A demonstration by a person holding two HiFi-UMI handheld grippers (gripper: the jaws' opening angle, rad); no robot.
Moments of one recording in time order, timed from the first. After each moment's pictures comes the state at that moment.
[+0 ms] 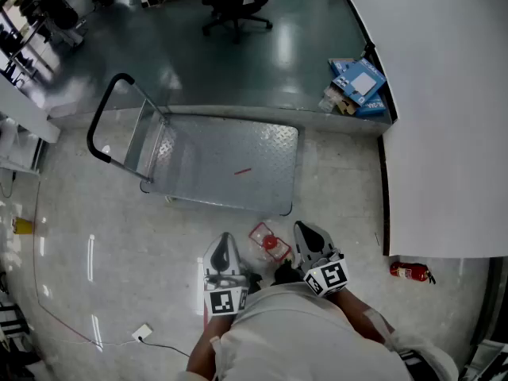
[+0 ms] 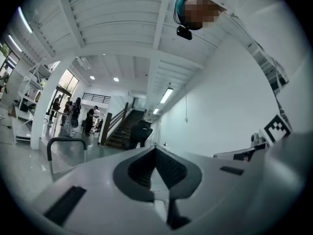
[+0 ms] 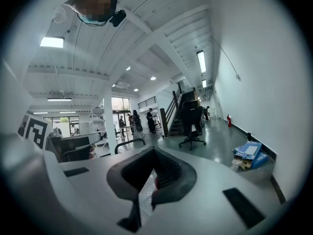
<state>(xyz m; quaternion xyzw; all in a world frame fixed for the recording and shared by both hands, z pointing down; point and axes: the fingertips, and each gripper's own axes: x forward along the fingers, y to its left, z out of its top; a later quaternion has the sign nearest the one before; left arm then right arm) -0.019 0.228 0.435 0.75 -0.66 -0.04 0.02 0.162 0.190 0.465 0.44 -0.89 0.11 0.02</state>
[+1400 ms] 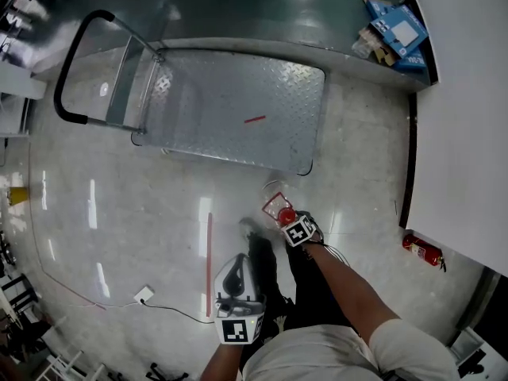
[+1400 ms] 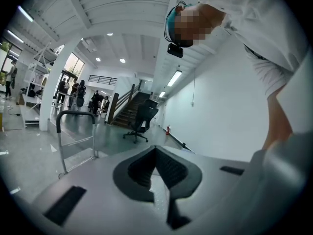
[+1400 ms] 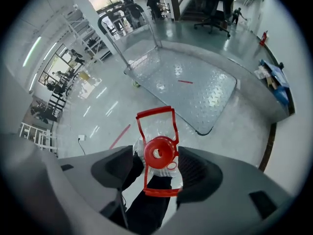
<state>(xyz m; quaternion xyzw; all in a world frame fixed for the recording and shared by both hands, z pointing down) -0.027 0.245 0.547 0.74 -0.66 0.02 0.13 0.125 0.261 0.955 0.23 -0.72 0.34 0.56</state>
